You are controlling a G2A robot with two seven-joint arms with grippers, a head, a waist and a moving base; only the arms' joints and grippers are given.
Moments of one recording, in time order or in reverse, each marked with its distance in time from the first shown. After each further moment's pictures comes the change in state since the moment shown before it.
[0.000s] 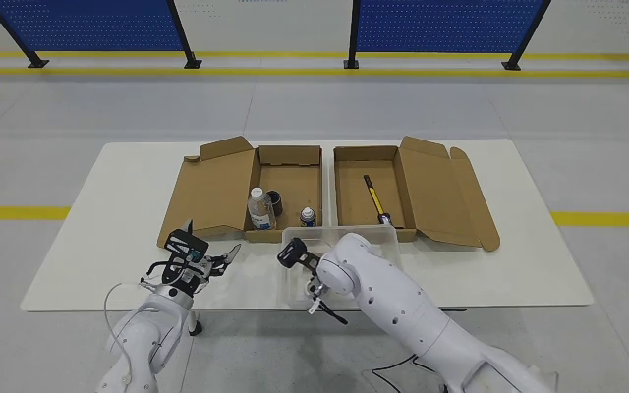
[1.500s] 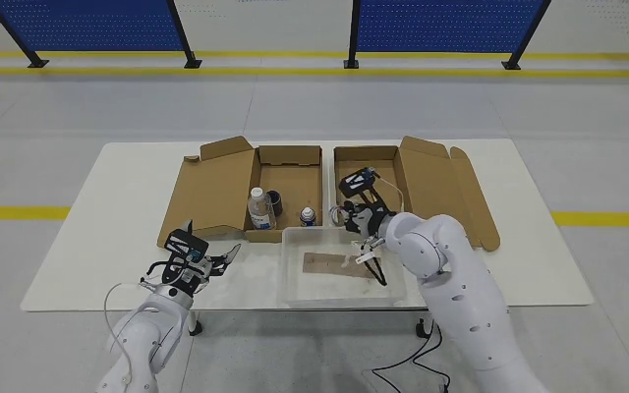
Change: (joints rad) left arm 0.000 0.000 0.000 0.000 0.000 0.000 0.000; right arm -0.186 0.138 0.478 -0.394 -0.010 -0.031 -0.318
